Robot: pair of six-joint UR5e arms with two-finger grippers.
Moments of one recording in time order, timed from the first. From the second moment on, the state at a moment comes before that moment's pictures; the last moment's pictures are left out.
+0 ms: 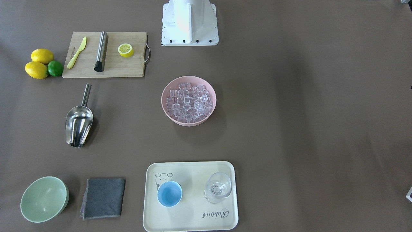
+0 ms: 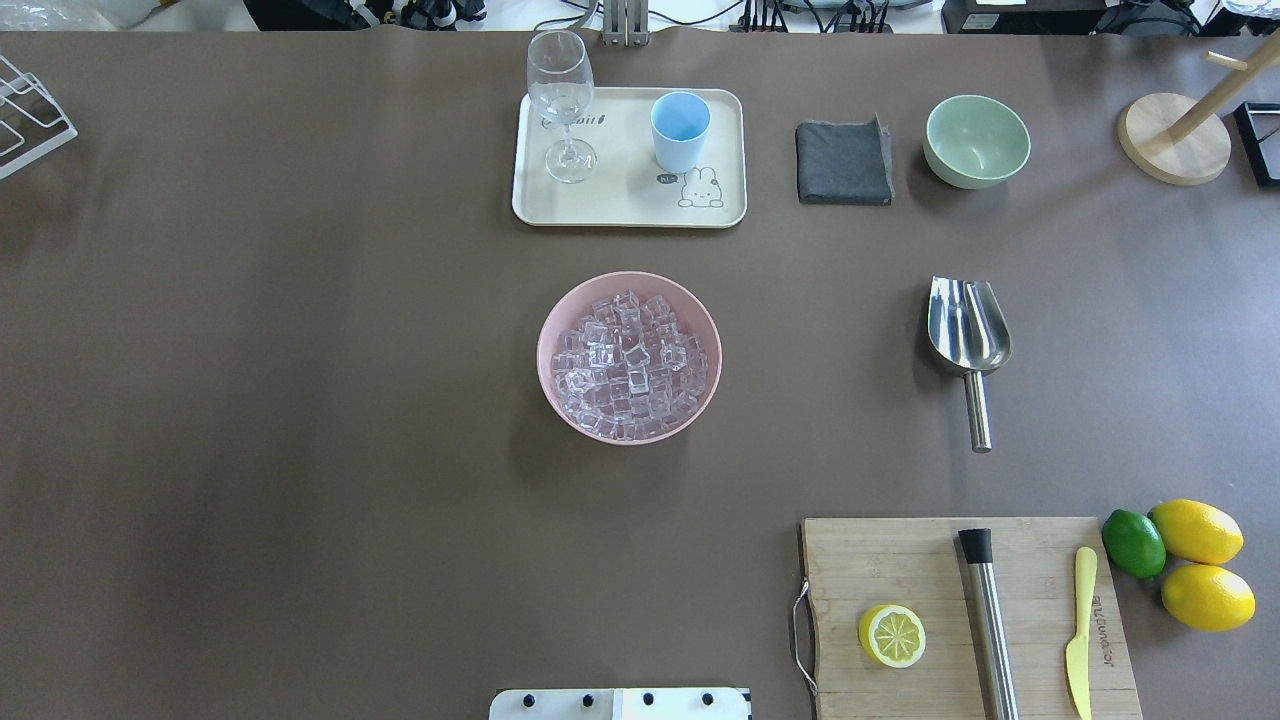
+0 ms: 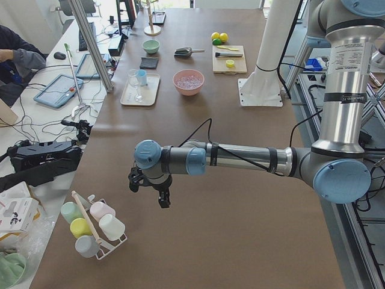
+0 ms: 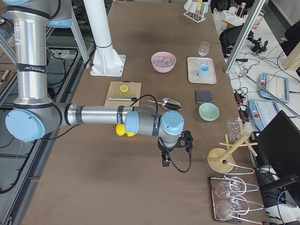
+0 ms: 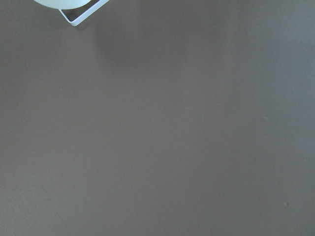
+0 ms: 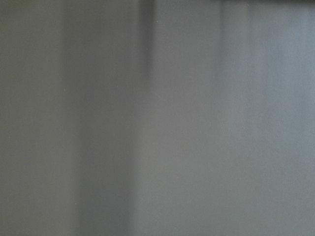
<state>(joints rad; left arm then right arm) -1.51 -1.60 -1.60 -1.50 -2.42 -0.13 1.62 -1.61 1.65 -1.69 2.37 -0.16</state>
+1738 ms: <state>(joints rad) -1.40 -1.62 -1.65 -1.55 -2.37 -0.13 1.49 -1.62 1.67 -1.59 2.39 0.00</state>
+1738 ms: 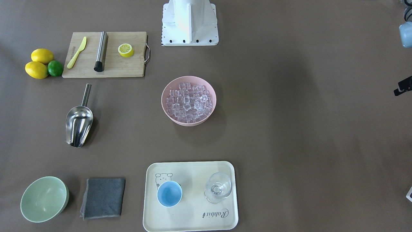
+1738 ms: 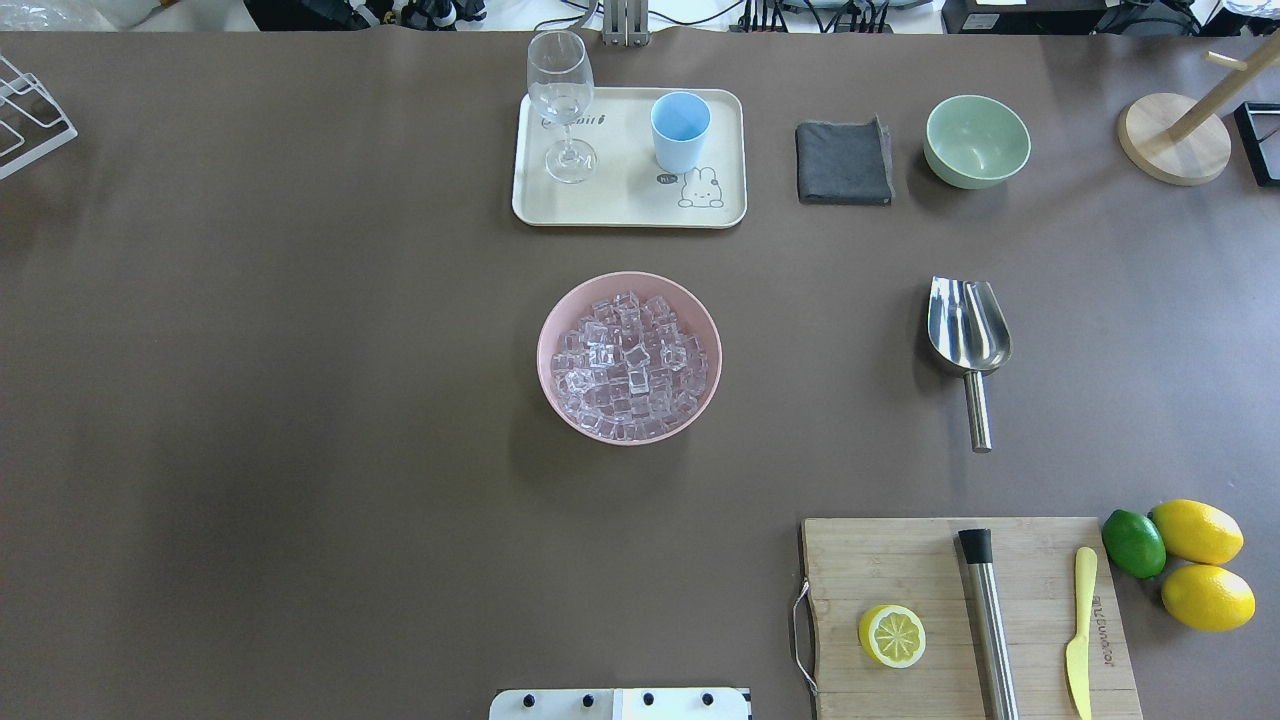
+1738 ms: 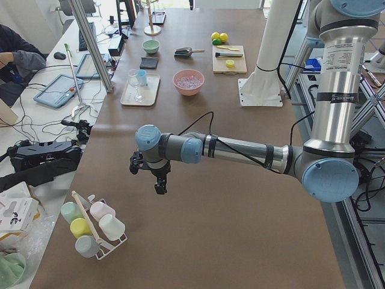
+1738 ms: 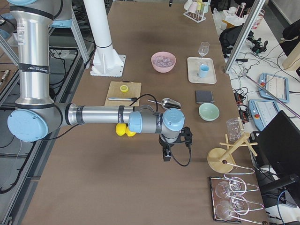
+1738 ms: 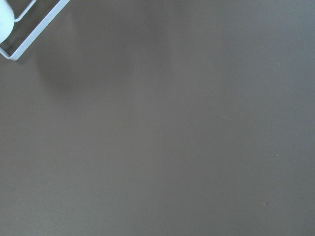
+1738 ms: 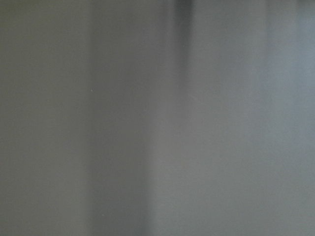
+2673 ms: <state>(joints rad) -1.19 -1.68 -1.77 -1.69 -2.39 -0.13 0.96 -1.61 1.90 -1.26 2.32 1.06</state>
